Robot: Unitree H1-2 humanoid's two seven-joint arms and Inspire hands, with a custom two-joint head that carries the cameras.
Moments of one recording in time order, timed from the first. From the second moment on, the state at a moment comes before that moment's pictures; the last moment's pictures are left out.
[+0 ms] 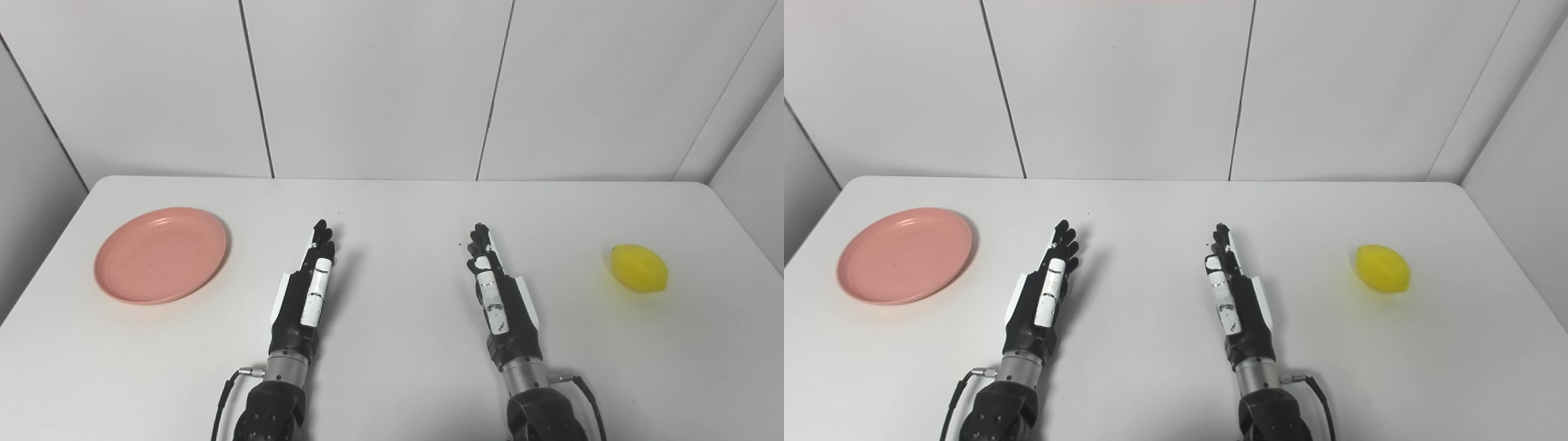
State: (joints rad) left arm -0.17 -0.09 -0.10 0.08 0.06 -0.05 0.00; right arm -0.14 0.08 0.08 0.02 -0.03 -0.05 -0.01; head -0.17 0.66
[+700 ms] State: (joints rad) left arm -0.17 -0.09 -0.10 0.08 0.06 -0.03 -0.01; right arm -0.14 0.08 0.08 0.02 -0.02 -0.05 -0.01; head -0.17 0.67
